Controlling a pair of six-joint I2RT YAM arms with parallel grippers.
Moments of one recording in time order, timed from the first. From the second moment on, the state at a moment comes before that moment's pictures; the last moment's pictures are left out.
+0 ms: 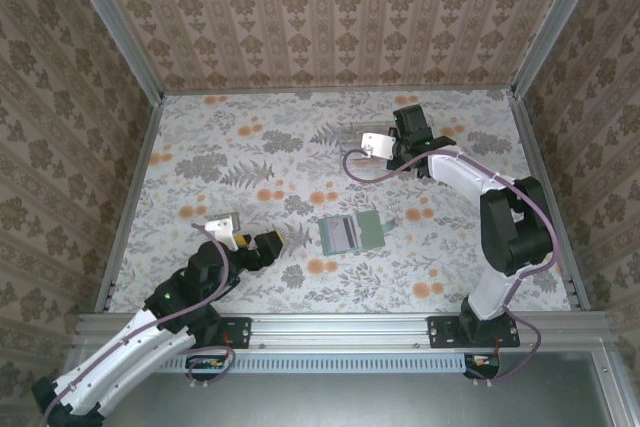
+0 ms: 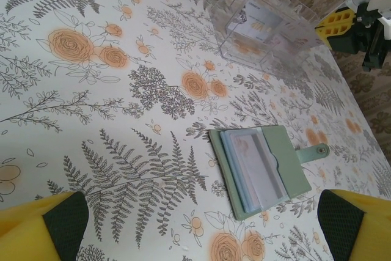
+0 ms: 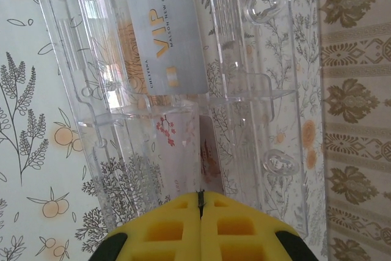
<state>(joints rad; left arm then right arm) -0.83 0.25 0.23 -0.40 -0.19 -0.80 0.30 1.75 1.22 -0.29 0.04 -1.15</state>
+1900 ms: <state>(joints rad) -0.80 0.26 0.23 -0.40 -0.20 -0.80 0.26 1.85 1.27 -0.26 0.07 -1.18</state>
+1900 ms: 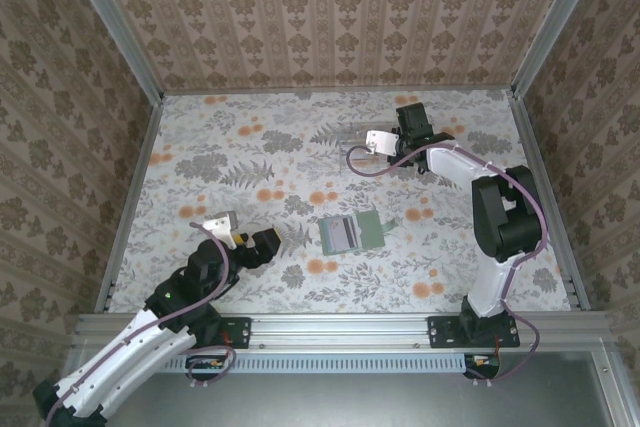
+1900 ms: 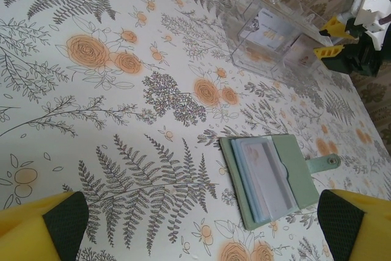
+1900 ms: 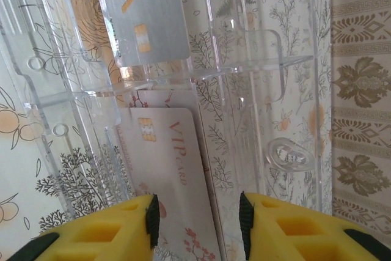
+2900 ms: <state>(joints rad) -0.79 0.29 0.21 -0.37 -0.16 -0.80 0.29 1.73 1.31 -0.20 0.13 -0.61</state>
